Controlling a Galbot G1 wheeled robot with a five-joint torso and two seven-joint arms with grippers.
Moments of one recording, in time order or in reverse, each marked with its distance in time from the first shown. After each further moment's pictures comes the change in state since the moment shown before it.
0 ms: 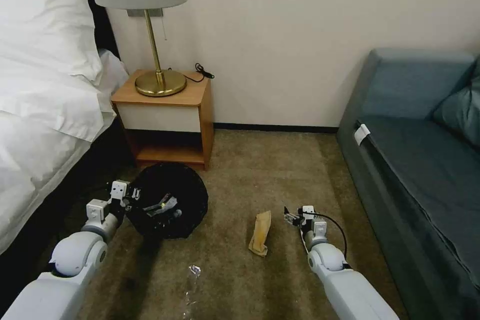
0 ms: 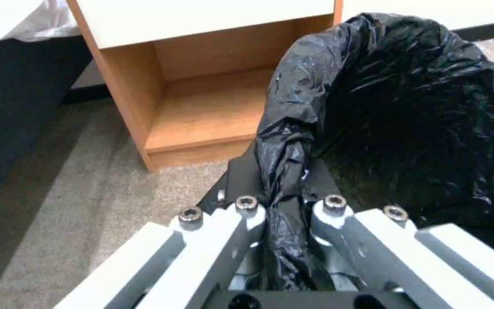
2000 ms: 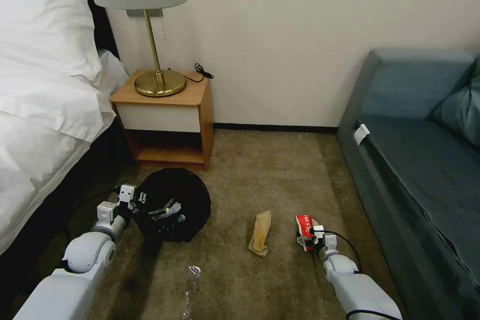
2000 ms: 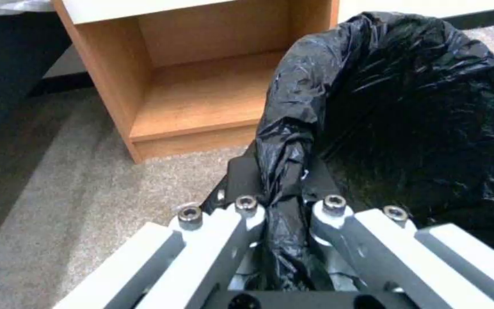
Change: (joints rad) left arm -0.072 -0.024 0.057 0.121 0.019 -0.032 0.029; right arm 0.169 0.026 0.022 -0.509 -0.028 0.074 -0.242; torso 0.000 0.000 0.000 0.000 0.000
